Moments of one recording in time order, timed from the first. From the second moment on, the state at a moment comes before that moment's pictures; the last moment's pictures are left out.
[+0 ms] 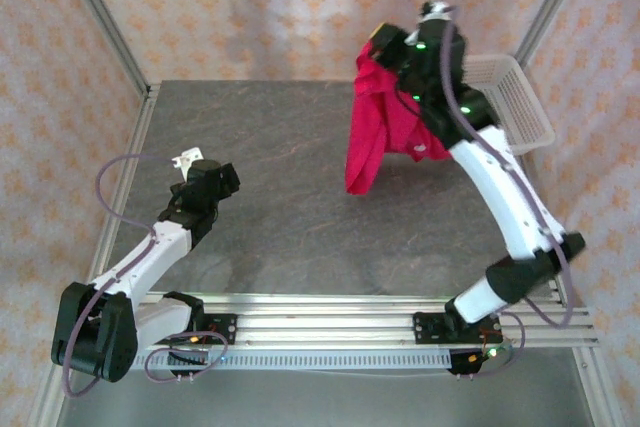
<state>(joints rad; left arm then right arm) -0.19 1.11 0.58 -0.12 -0.44 -0.50 0.51 1.59 1.88 -0.45 0.12 0.80</state>
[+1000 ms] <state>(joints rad) -0.62 1.87 1.06 -0.01 0.04 -0.68 0.30 1.38 1.11 -0.67 0.09 0.72</state>
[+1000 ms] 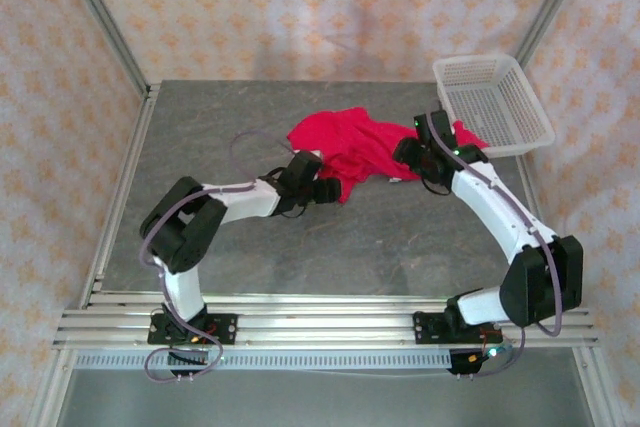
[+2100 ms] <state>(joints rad) -0.52 1.65 1.12 -0.40 -0.12 -0.70 0.30 1.80 1.34 -0.60 0.04 0.74</state>
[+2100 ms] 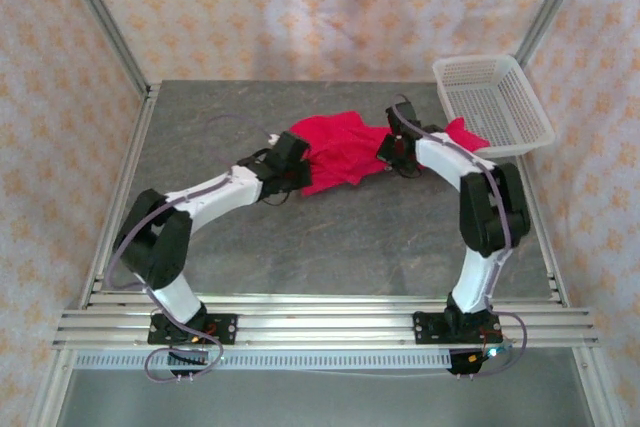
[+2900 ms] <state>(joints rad) -0.18 1.06 1.45 -0.87 -0.25 -0.54 0.27 1.27 1.72 -0.95 -0.05 0.90</state>
